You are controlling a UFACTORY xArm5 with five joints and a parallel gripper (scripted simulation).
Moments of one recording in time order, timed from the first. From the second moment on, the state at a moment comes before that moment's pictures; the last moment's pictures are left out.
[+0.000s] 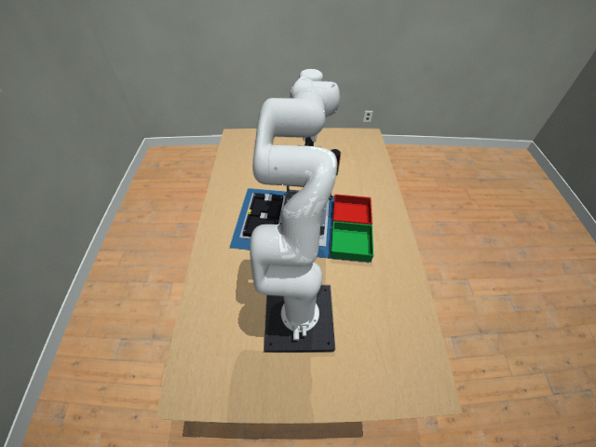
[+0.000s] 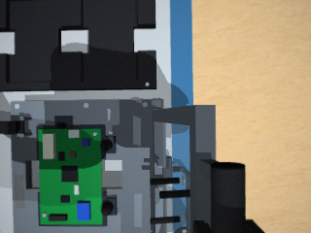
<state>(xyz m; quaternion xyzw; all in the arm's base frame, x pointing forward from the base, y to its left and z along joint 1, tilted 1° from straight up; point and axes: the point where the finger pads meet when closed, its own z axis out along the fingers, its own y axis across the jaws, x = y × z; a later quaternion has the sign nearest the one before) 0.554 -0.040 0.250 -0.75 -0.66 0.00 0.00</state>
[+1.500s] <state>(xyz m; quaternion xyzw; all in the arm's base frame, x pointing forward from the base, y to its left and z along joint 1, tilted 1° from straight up) 0.474 -0.030 0.246 -0.75 -0.66 0.00 0.00</state>
